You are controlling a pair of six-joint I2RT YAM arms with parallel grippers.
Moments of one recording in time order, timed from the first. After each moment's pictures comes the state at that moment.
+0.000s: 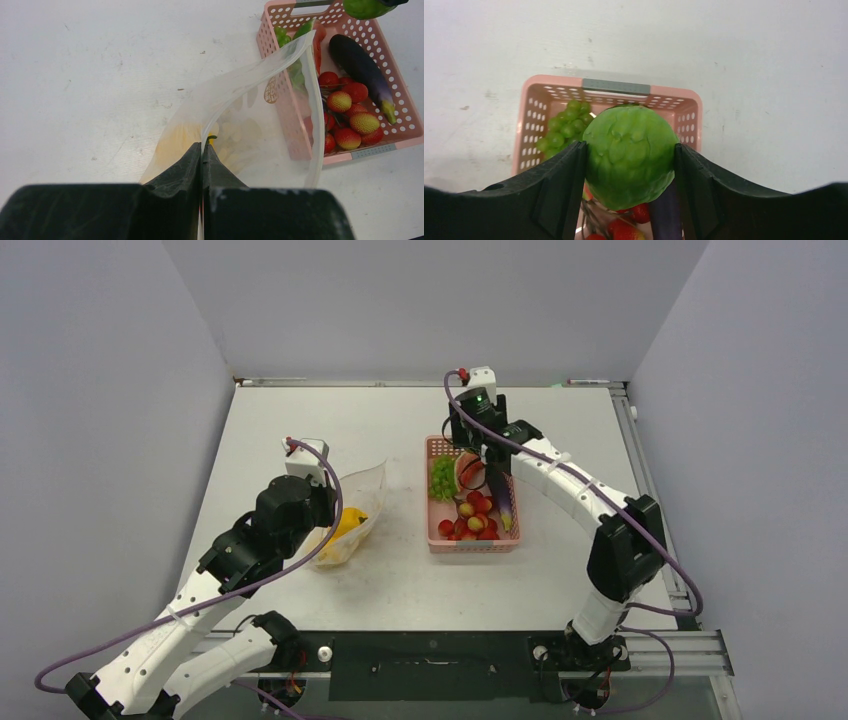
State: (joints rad) left arm -0.67 0.79 0.92 -0.58 -0.39 -0.32; right arm 0.59 1.74 1.50 -0.47 0.49 0.22
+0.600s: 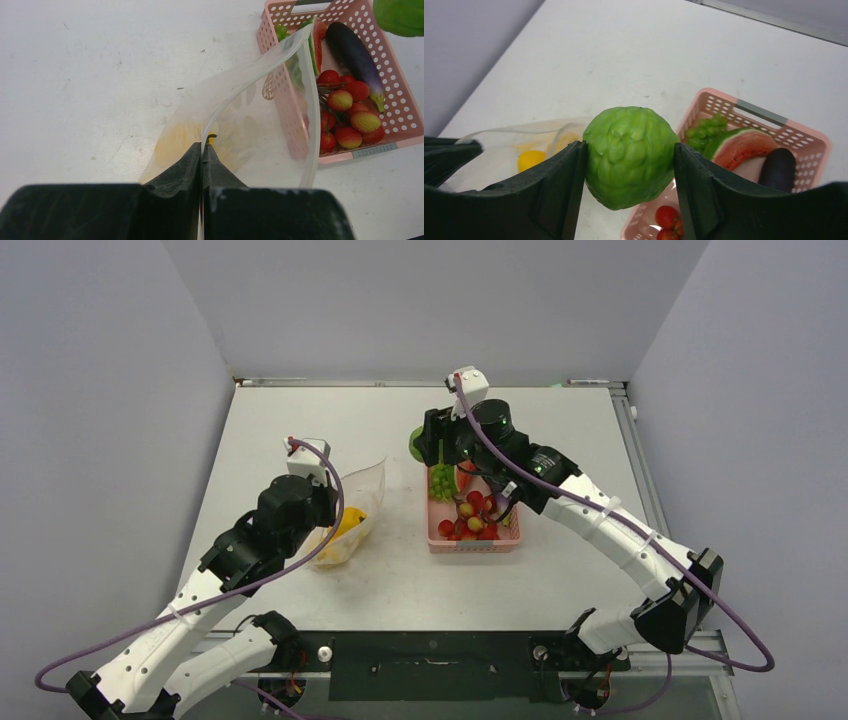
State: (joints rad) left arm -0.67 0.79 0.92 -0.58 -0.38 -0.32; right arm 0.77 1.41 1.42 -0.38 0.16 0.27
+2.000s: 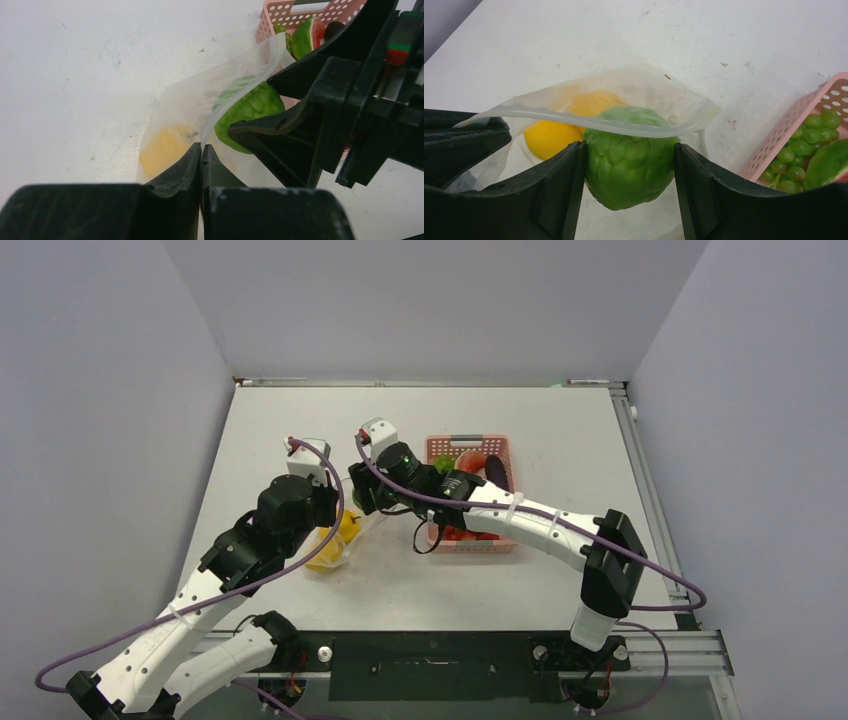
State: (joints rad) left arm -0.67 0.79 0.92 -0.58 -0.38 -0.32; right arm 1.04 1.71 1.49 -0.31 0.18 0.28
